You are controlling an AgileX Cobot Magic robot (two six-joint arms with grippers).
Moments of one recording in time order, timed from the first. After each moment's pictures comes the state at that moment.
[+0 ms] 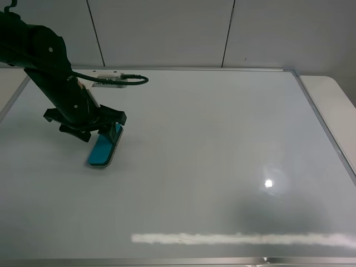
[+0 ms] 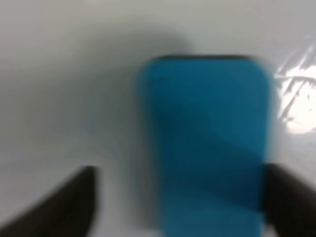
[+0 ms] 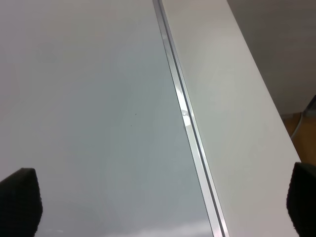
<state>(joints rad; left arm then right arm) -0.37 1.79 -1.00 -0.11 0.61 -0.16 -0.07 0.00 -0.50 -0.06 1.06 0.01</state>
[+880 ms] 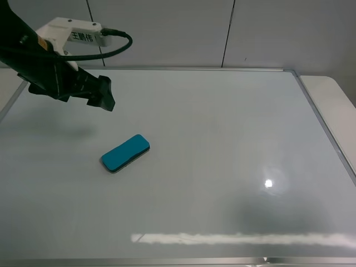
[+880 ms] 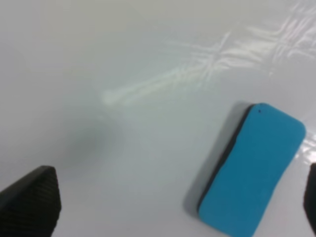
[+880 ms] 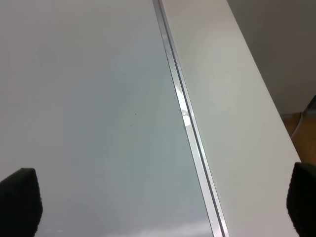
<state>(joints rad) -0.37 1.46 -0.95 -0.02 0.57 -0.08 -0.07 0.00 -0.50 -0.06 1.06 0.01</state>
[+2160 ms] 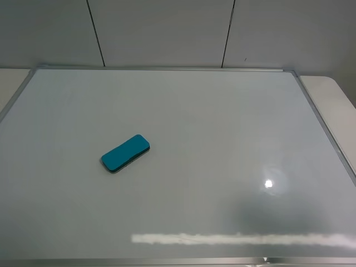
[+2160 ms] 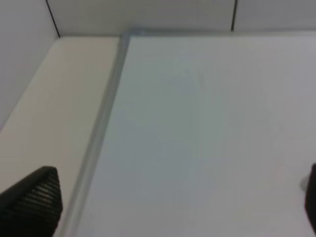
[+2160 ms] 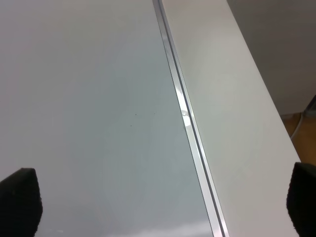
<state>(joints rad) 0.14 0.01 -0.54 -0.05 0.94 0.05 -0.07 0.00 -0.50 -0.06 1.06 0.01</state>
